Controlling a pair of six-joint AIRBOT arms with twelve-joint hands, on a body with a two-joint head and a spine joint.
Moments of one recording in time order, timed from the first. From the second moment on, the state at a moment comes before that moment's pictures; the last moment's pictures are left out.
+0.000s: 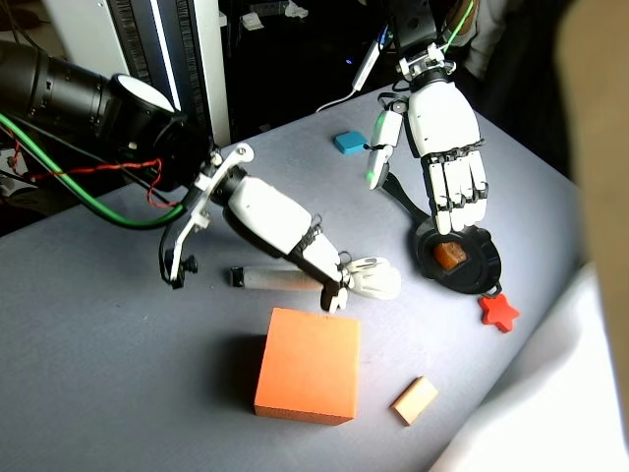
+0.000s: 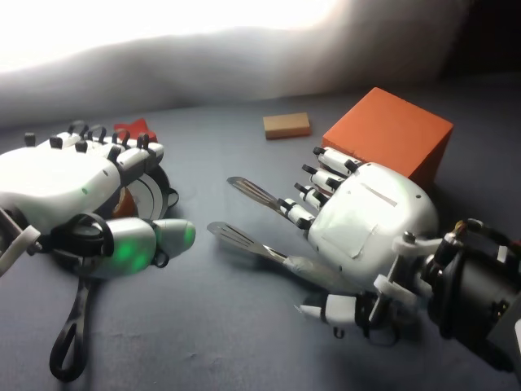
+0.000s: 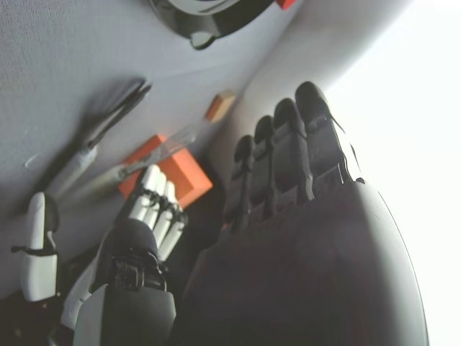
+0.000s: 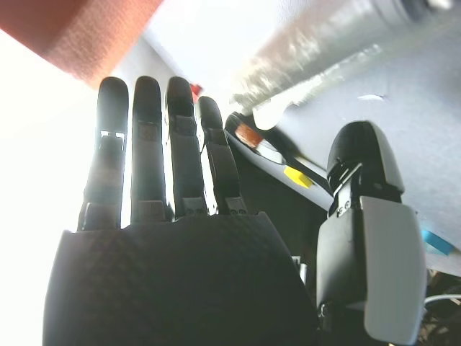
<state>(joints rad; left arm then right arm) 0.52 -0.76 0.66 -1.13 -0.67 1.95 -0.49 -1.25 0.78 -2.08 -0.79 0.53</state>
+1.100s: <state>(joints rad) 0.51 -0.74 0.66 -1.12 -0.67 1.95 -0.12 -0.84 0.47 -1.40 -0.78 0.28</state>
